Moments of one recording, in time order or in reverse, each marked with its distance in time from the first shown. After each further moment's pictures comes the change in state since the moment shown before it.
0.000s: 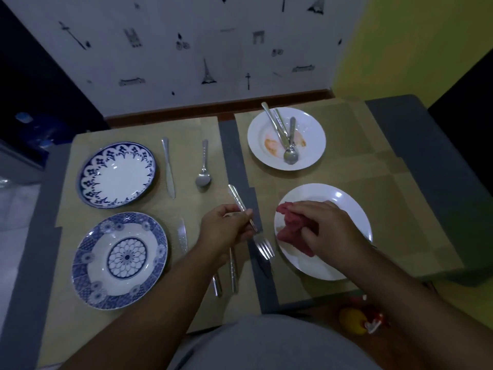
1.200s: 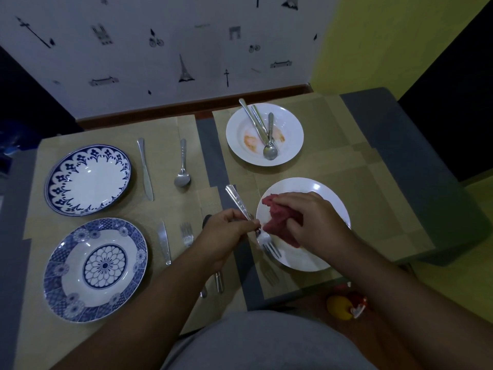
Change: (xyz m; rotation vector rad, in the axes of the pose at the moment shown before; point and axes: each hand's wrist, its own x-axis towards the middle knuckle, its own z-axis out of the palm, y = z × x) left_hand -0.020 0.000 0.022 0.240 -0.296 -0.029; right_hand -0.002 0.002 -0.007 -0.001 0.034 0.069
